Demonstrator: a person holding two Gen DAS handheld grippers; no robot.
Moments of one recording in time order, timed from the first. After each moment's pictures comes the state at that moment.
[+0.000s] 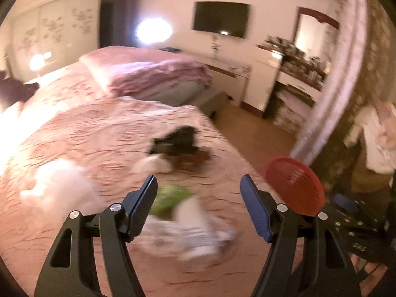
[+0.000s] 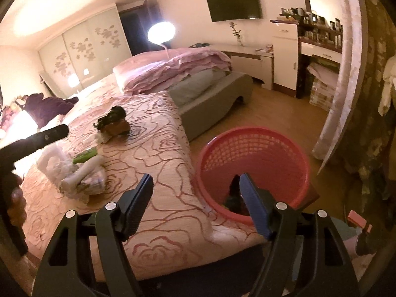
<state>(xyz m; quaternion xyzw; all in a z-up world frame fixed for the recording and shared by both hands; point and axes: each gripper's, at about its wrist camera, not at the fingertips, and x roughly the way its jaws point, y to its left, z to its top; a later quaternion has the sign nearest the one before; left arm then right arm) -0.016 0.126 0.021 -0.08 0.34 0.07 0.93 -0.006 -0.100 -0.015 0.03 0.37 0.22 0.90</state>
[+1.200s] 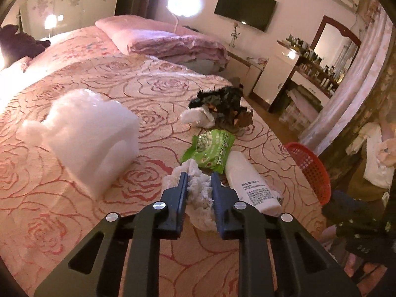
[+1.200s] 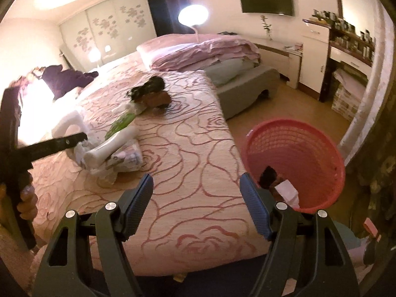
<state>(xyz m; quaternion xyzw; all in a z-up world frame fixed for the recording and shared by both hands) -0.051 0.180 -0.029 -0.17 0.38 0.07 0.91 -0.029 -0.039 -0.026 -0.03 0.39 0.29 0.87</state>
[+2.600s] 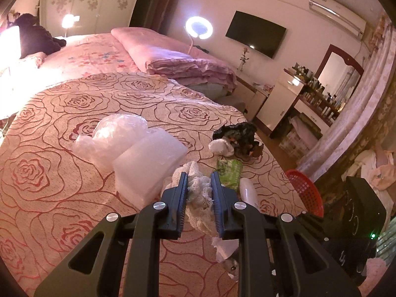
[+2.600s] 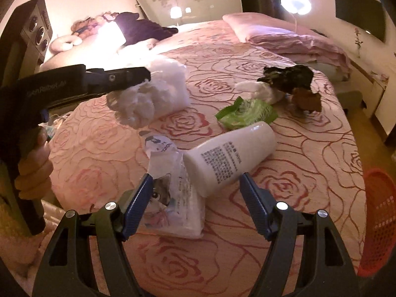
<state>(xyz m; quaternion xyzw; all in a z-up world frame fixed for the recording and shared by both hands) -0.087 0.223 -0.001 -0.20 0.33 0.09 0.92 -0.056 0.102 -0.031 -0.13 0.41 0.49 0.76</state>
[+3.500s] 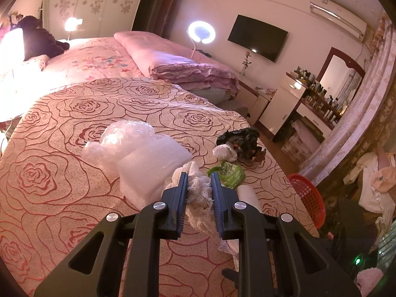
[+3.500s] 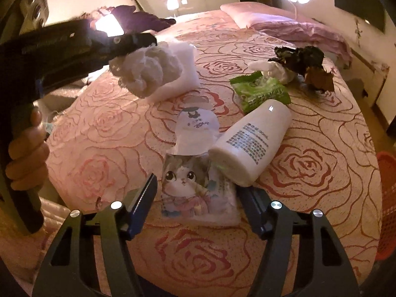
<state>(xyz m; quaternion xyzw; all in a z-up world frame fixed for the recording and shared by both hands) -0.091 0.230 0.004 -0.20 0.32 0.10 0.92 -0.073 0.108 -0.045 -0.12 0.44 0.48 0.75</state>
